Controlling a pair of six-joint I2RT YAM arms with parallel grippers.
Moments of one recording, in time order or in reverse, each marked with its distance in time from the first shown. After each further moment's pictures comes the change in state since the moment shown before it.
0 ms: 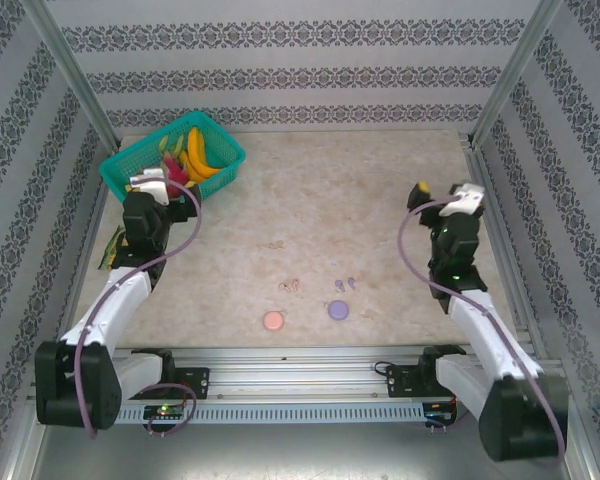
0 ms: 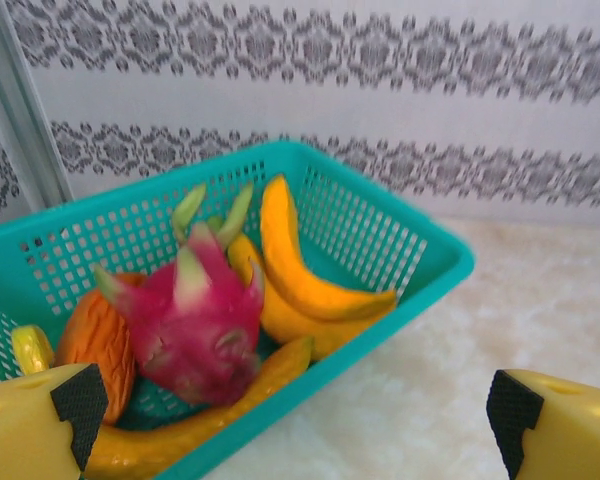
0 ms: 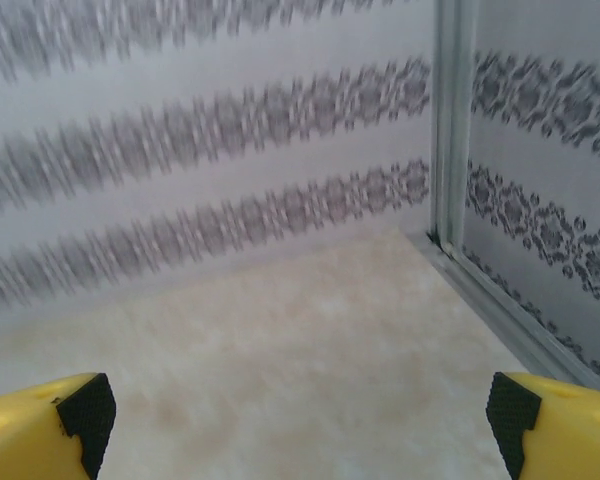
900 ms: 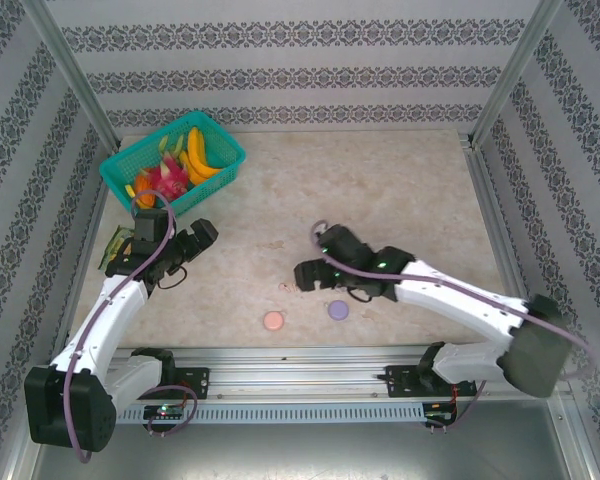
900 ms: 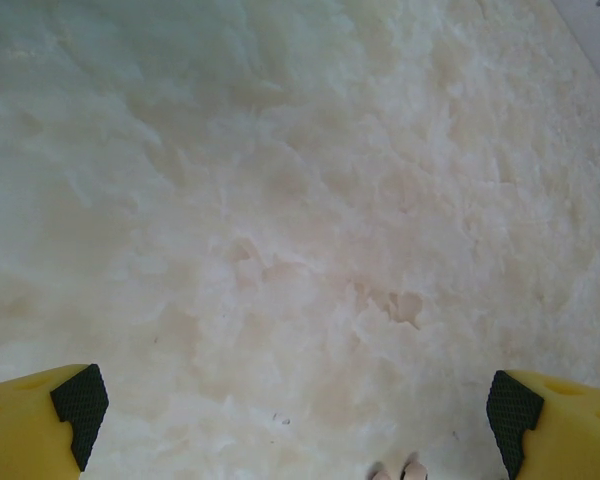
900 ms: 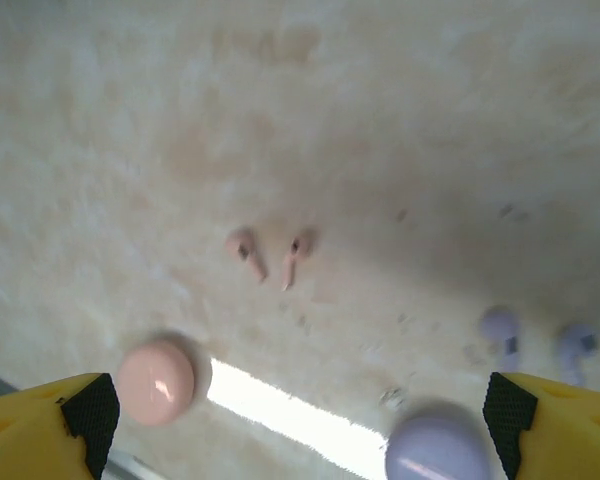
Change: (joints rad) left arm -0.060 -0.089 0.028 -0.707 0.266 -0.642; right arm 0.876 0.406 0.403 -0.933 -0.185 0.372
